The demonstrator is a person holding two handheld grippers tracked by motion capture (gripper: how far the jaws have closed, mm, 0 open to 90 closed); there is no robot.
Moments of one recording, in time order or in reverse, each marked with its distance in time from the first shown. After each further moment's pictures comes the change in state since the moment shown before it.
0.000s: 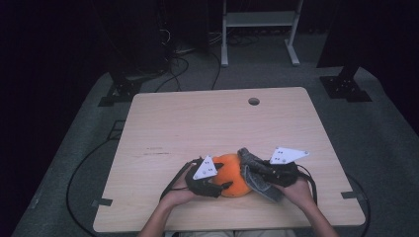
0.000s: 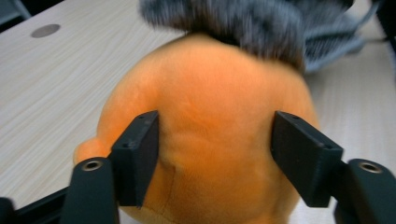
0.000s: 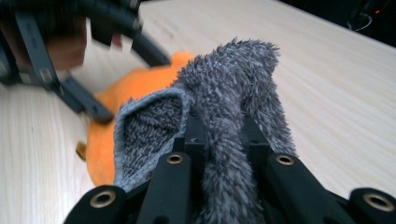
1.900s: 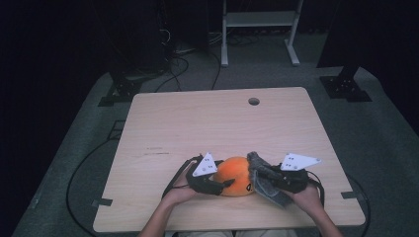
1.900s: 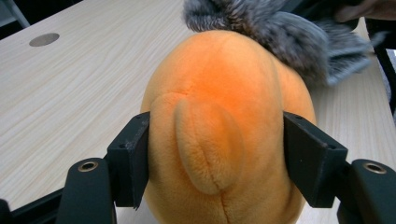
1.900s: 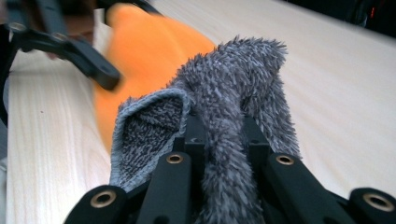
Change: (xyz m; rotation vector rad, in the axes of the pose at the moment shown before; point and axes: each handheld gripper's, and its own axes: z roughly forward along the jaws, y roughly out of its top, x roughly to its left) left arm 0.002 -0.001 0.004 -0.018 0.015 -0.001; right arm -0.008 -0.026 -0.021 -0.018 -0.001 0.056
